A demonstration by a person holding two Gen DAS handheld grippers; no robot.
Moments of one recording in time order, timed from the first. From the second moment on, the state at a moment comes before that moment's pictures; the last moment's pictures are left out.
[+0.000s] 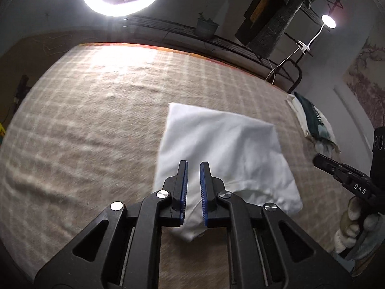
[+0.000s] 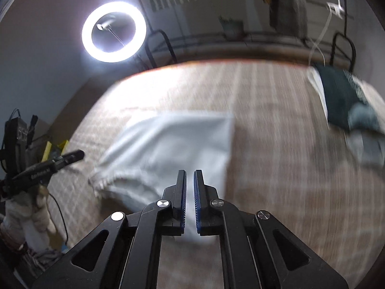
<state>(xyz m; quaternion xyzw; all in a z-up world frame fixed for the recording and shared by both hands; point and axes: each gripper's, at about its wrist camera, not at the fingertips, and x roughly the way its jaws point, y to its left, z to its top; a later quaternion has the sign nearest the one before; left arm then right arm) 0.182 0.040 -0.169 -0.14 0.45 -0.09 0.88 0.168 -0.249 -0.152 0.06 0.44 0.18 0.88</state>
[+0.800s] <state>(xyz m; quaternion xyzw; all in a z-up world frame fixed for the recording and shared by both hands) 0.230 -0.002 -0.231 -0.13 0.48 -0.07 0.86 0.289 -0.160 -0.224 0.02 0.49 0.20 0.85</state>
